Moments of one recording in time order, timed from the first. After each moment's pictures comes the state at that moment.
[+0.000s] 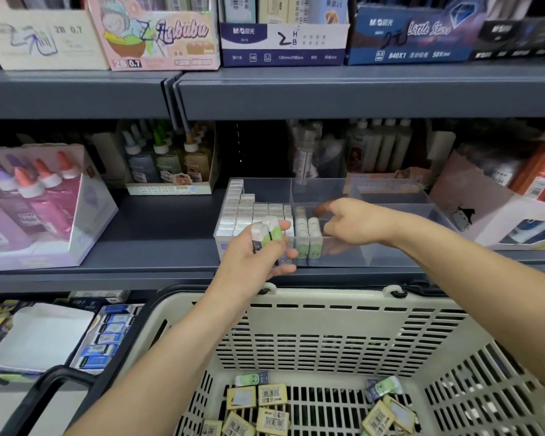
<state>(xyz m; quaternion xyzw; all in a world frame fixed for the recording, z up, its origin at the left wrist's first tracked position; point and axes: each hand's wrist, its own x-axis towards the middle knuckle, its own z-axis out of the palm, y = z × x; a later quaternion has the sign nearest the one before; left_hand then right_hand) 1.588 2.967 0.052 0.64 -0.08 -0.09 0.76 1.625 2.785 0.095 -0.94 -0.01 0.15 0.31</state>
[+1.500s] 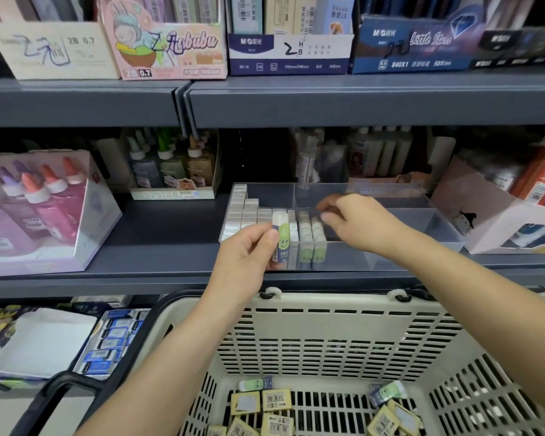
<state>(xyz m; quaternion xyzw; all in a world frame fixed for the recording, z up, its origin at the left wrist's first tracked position) 1.592 2.978 0.052 0.72 -0.09 -0.02 0.69 1.620 2.788 0.092 -0.98 -0.05 -0.05 0.17</state>
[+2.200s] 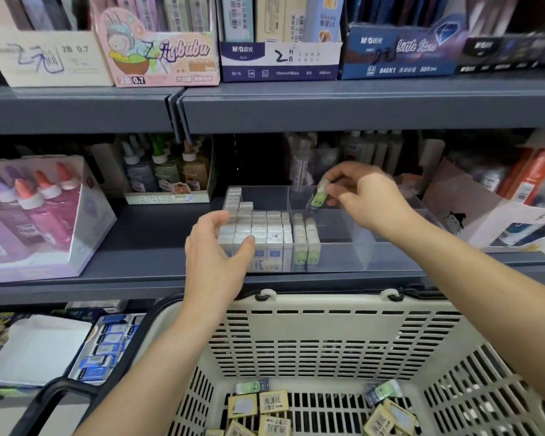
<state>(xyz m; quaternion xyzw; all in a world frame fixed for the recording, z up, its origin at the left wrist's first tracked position) 1.594 2.996 0.056 0.84 -0.03 0.15 0.53 1.625 2.775 0.110 -0.91 -0.02 -0.16 0.39</state>
